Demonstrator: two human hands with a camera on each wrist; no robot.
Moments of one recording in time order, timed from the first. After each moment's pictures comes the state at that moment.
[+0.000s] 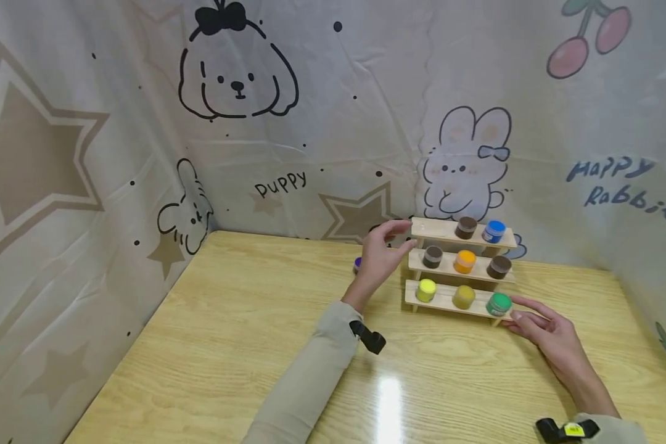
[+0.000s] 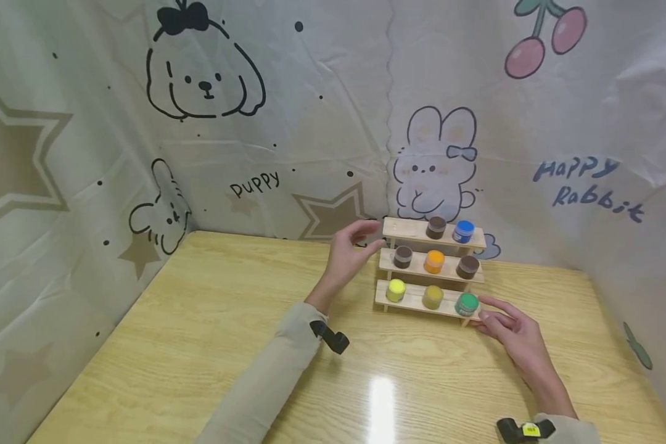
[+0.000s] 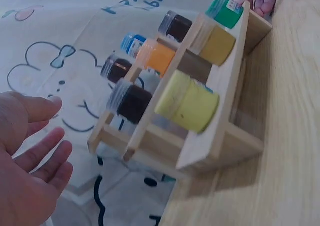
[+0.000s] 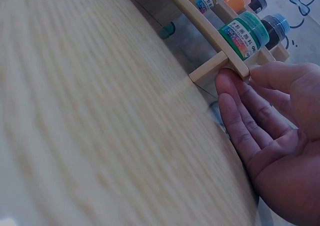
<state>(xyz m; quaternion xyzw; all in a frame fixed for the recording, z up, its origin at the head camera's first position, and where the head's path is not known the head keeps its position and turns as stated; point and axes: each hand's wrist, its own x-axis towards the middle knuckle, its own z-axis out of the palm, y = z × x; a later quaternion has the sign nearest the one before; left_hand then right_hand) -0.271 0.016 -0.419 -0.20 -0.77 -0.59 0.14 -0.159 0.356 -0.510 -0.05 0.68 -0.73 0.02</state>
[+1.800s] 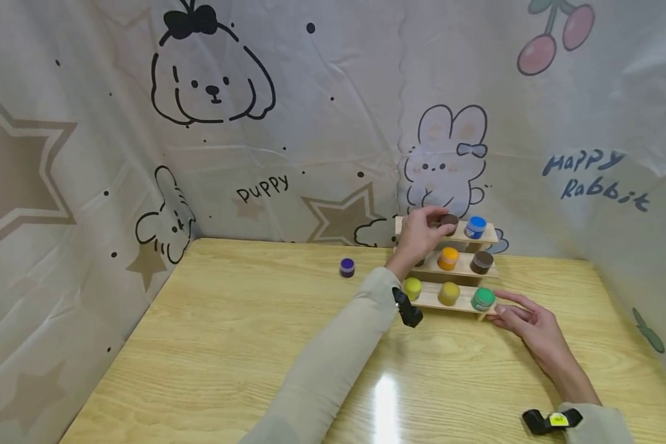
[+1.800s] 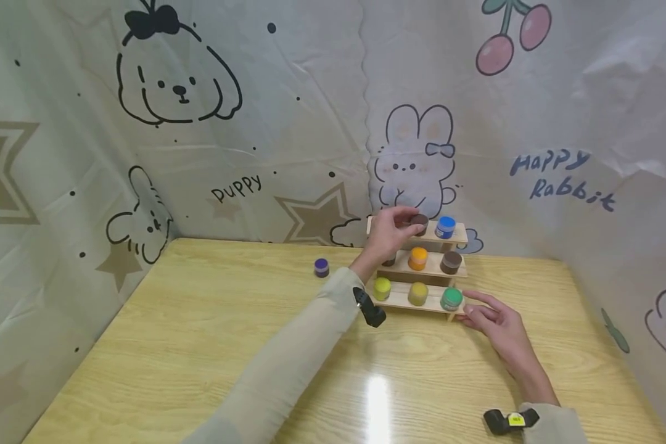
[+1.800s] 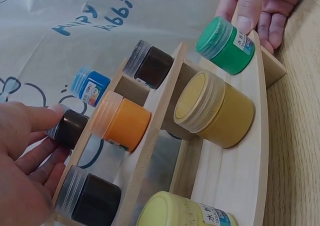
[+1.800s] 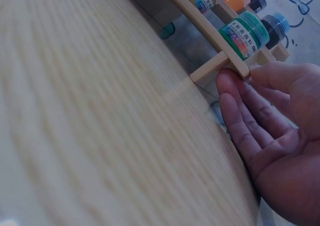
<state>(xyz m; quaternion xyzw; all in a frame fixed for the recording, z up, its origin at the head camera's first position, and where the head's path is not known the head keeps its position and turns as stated) -0.307 0.120 -0.399 -0.17 -0.83 -0.53 0.06 -0.156 0.353 -0.512 -0.04 0.70 -0.71 -0.01</state>
